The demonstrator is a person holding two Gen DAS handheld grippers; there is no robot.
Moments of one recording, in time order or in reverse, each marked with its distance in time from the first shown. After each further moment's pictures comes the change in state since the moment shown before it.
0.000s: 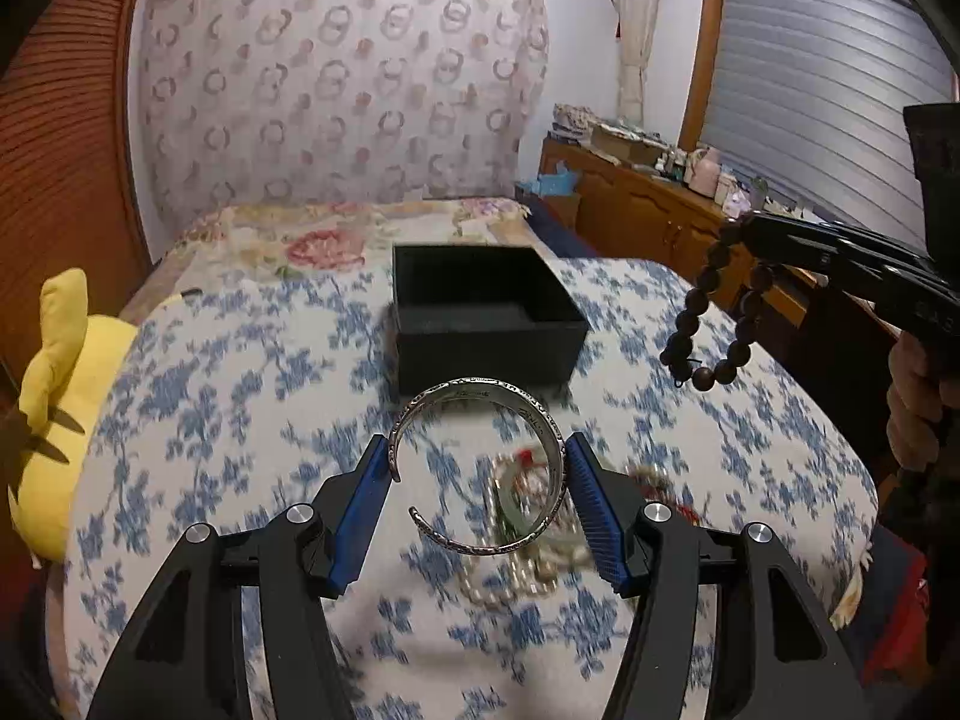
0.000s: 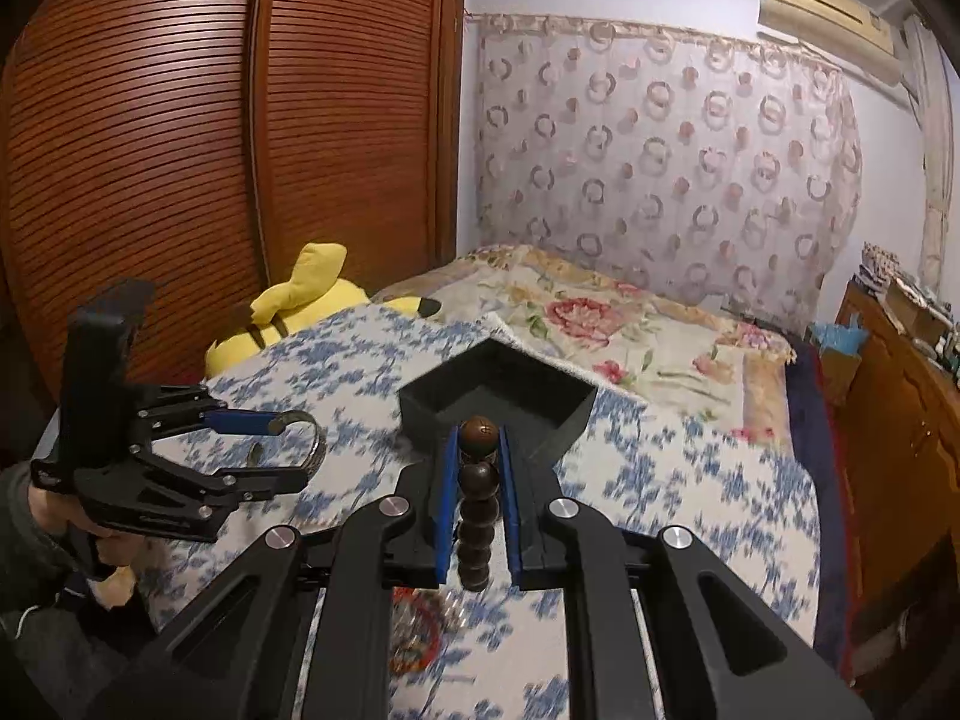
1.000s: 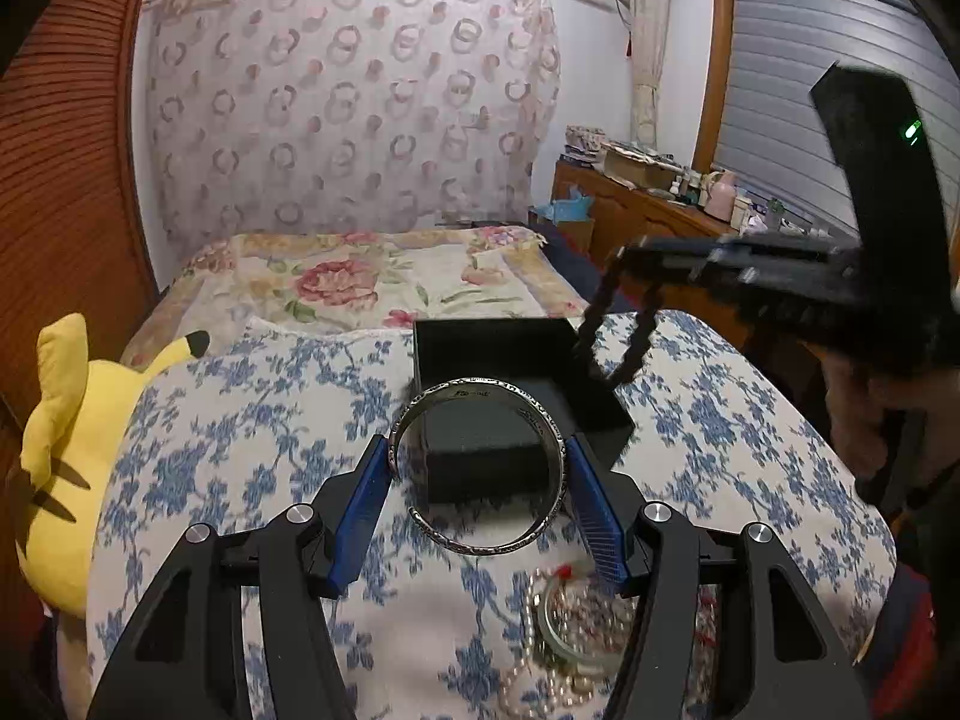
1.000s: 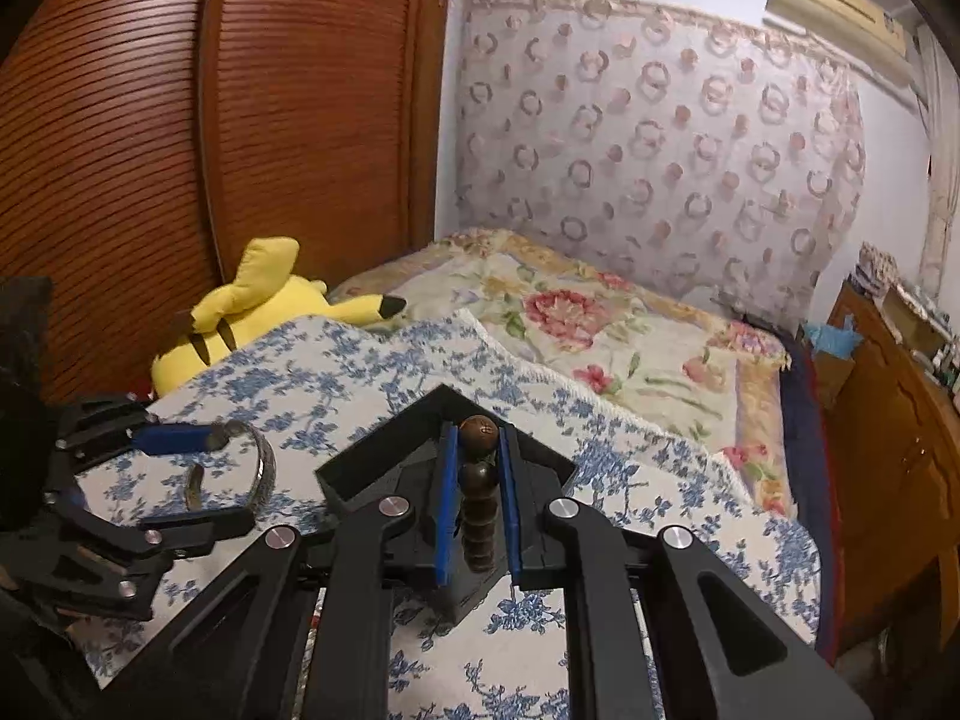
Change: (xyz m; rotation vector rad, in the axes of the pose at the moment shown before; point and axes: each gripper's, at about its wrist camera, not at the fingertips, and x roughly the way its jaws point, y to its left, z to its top) left arm 0.030 0.014 0.052 0.002 -0.046 0.025; right arm 0.100 -0.029 0.048 0.001 0.104 -0.054
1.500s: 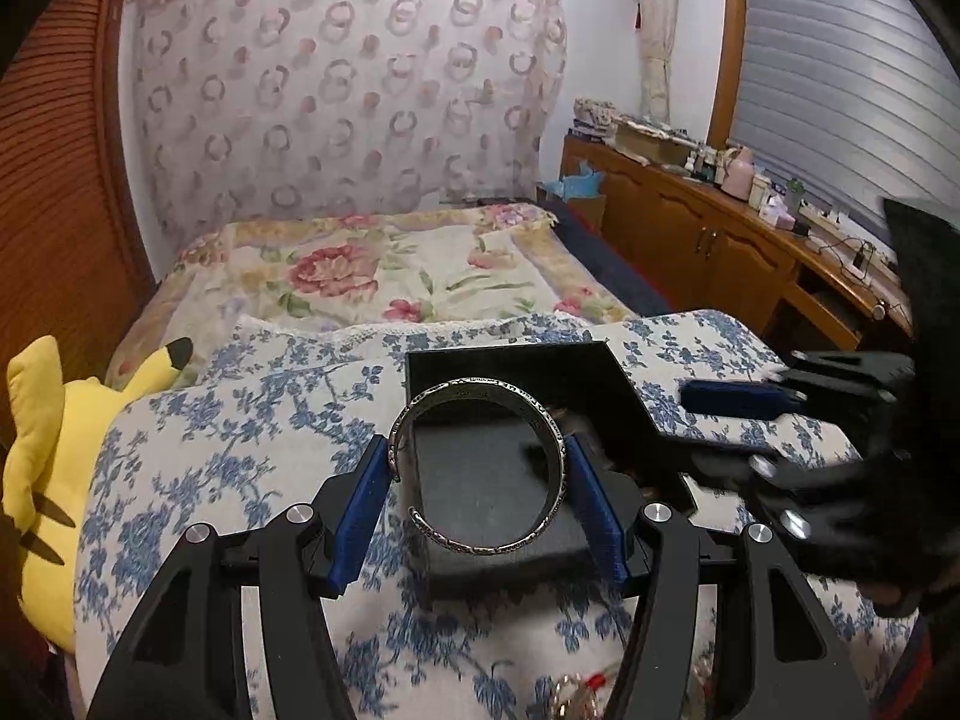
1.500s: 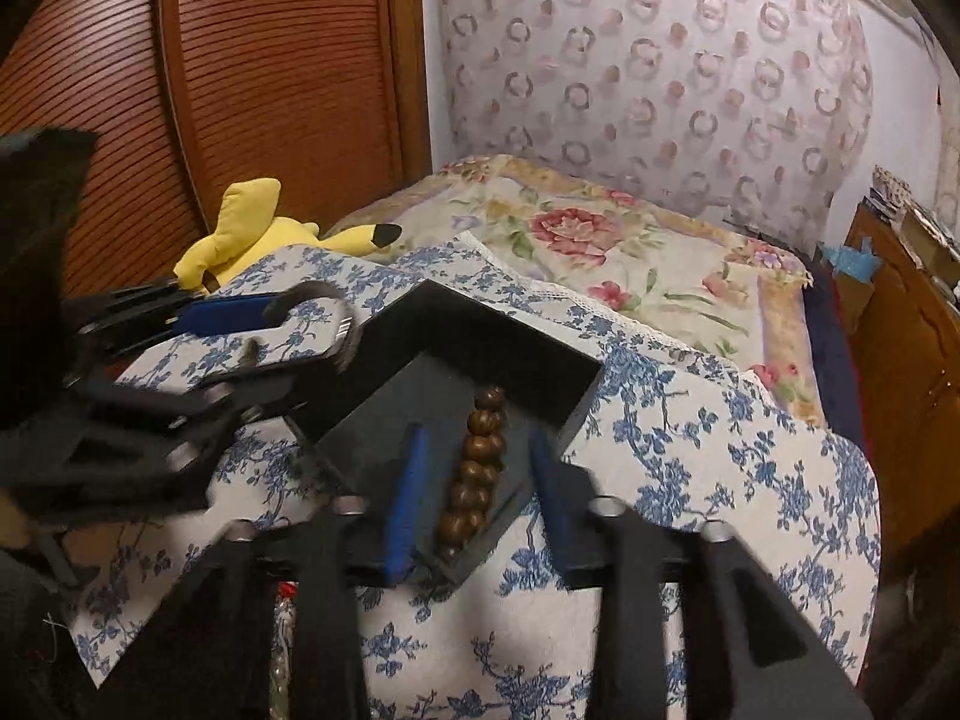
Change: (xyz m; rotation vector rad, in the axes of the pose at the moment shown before) left arm 0.074 0.003 0.036 0.013 0.078 0.023; right arm 0.037 -0.012 -0.038 0.088 0.121 0.063
